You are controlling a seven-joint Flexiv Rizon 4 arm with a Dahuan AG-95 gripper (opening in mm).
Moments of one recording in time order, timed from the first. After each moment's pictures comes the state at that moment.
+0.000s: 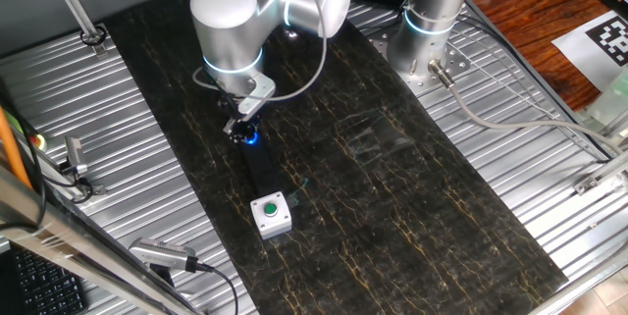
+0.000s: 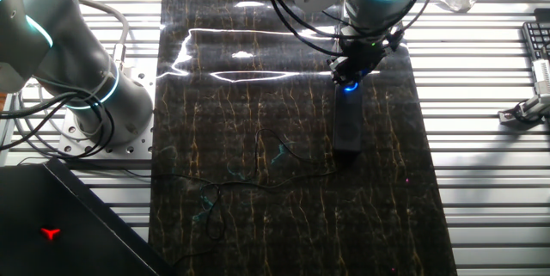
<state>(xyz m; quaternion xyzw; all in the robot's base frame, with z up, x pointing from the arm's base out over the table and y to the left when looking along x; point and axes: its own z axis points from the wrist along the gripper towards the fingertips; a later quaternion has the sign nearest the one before) 0.521 0.048 0.067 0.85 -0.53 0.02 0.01</state>
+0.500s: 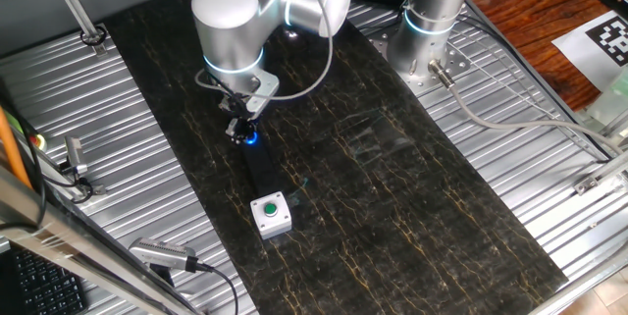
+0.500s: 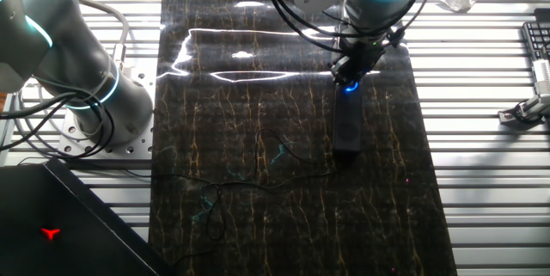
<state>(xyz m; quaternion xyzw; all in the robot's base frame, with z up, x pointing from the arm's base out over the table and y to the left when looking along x) 0.521 0.048 0.067 0.88 -0.47 0.02 0.00</state>
